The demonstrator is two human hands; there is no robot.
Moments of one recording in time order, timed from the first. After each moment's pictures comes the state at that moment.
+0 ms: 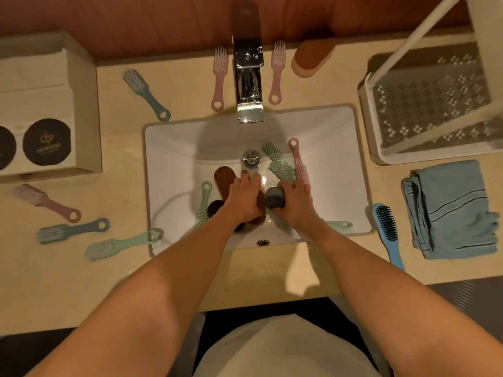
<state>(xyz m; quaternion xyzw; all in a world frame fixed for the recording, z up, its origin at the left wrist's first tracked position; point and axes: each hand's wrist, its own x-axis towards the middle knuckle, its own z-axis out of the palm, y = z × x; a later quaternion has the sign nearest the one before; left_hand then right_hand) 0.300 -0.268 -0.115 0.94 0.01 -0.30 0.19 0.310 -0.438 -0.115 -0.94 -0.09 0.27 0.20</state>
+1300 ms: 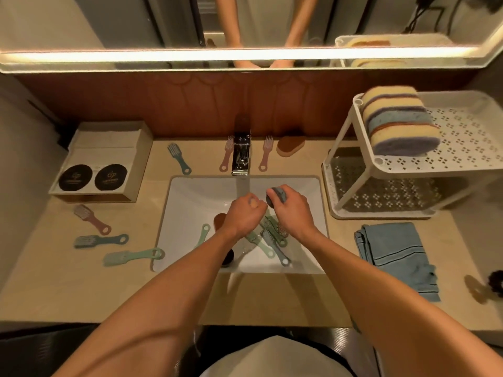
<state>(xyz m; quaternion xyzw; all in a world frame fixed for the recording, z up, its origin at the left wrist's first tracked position) 0.302 -0.330 0.055 0.84 0.24 -0.08 0.48 0.349 -0.465 0.054 -0.89 -0.09 0.11 0.44</state>
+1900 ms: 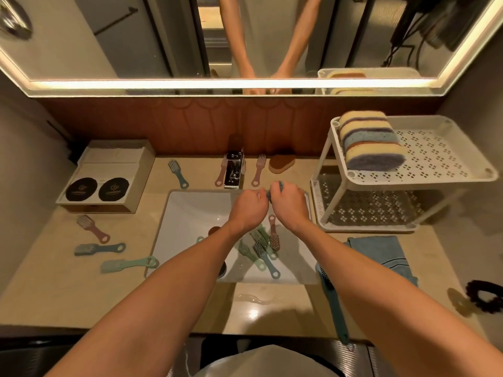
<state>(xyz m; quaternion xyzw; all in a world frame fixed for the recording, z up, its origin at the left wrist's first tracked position) 0.331 -0.365 0.103 0.87 0.21 -0.01 0.44 0.370 -0.473 0.110 -0.90 -0.06 0.08 0.42</state>
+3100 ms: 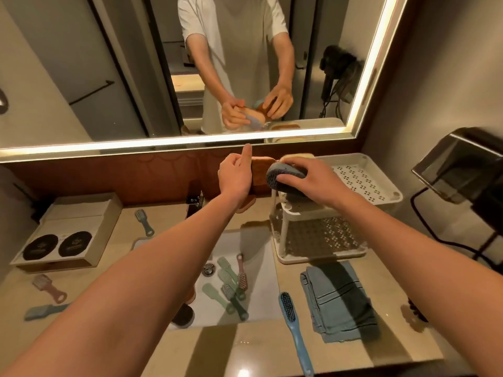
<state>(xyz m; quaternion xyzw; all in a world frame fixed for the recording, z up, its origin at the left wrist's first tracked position) 0.421 -0.442 0.235 0.76 0.18 0.19 0.60 0.439 -0.645 0.264 -0.89 -0.29 -0.03 0.35</state>
